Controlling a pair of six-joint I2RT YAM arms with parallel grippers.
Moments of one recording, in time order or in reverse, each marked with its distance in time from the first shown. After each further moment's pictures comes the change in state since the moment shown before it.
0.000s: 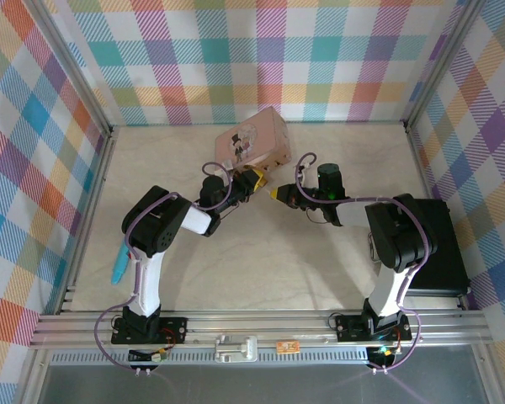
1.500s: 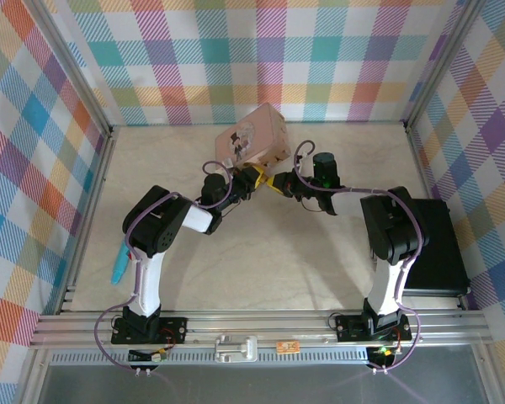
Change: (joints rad) left arm -0.011 0.000 0.029 -0.023 -0.033 -0.075; right arm 0.005 0.082 0.151 -0.024 0.044 0.182
